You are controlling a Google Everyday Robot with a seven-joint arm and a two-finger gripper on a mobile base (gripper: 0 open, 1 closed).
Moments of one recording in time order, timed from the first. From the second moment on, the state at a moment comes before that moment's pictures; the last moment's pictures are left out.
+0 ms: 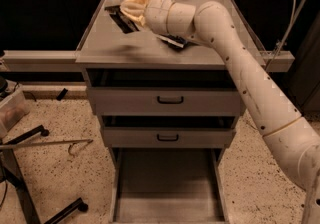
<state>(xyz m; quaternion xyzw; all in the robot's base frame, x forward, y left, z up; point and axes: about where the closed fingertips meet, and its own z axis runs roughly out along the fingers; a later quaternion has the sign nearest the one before) 0.759 0.074 0.966 -0.55 0.44 0.11 0.70</state>
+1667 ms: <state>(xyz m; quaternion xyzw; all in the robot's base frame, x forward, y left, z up) 0.751 0.111 0.906 -0.58 0.48 0.14 0.65</state>
